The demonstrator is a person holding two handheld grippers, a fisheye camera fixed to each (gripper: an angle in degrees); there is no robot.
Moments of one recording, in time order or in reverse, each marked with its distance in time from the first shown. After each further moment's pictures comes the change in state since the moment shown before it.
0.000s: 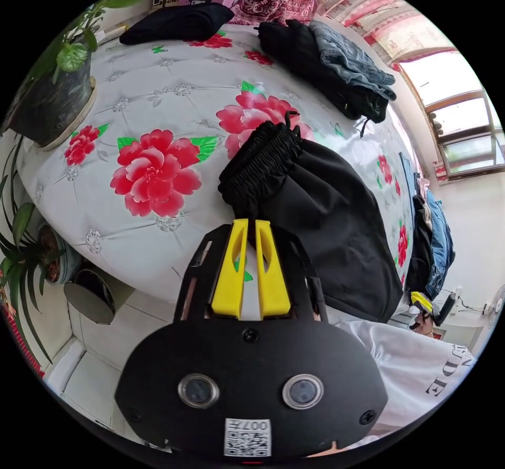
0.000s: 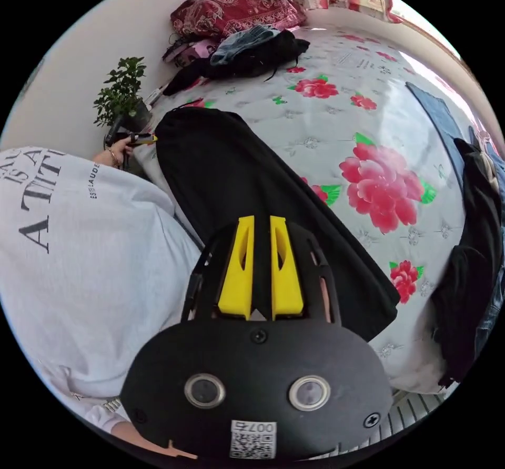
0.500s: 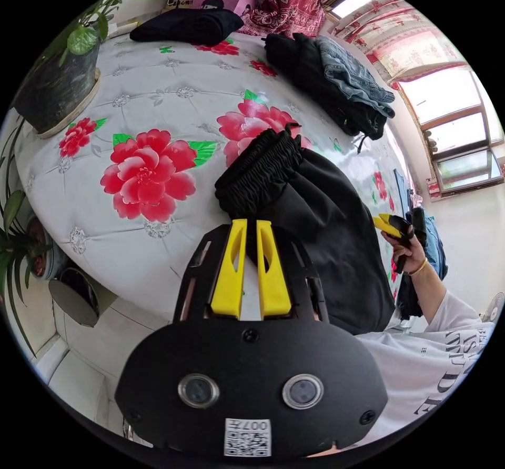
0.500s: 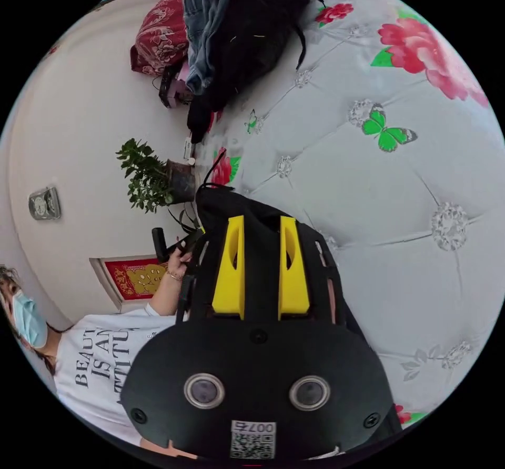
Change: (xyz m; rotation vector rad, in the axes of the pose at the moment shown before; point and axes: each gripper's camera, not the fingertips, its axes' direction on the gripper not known) left arm -0.008 -0.003 0.009 0.078 0.056 -0.053; right arm 0.133 -0.291 0.157 -0.058 -0.680 0.264
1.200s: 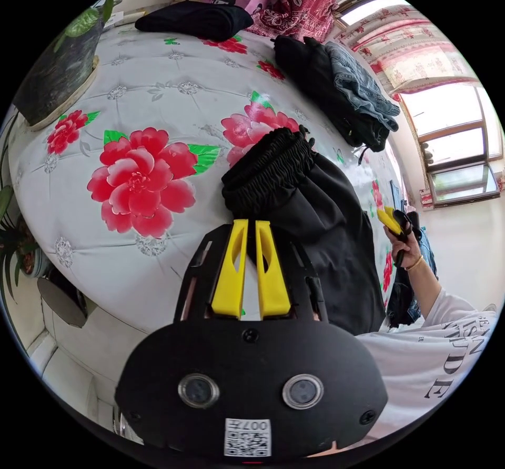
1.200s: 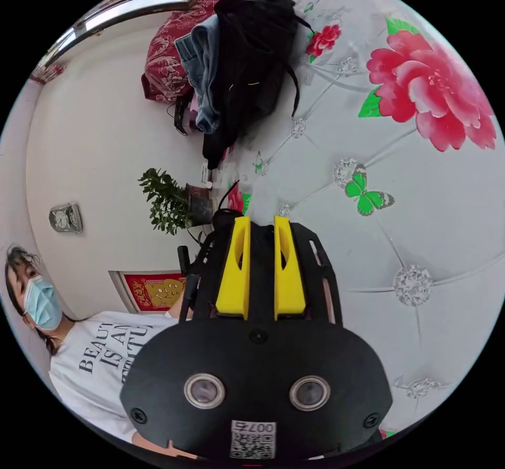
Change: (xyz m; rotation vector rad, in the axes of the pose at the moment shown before) left arm -0.022 -0.025 0.012 0.008 0.060 -0.046; right arm 0.062 0.005 -0.138 0.097 -0.159 0.056
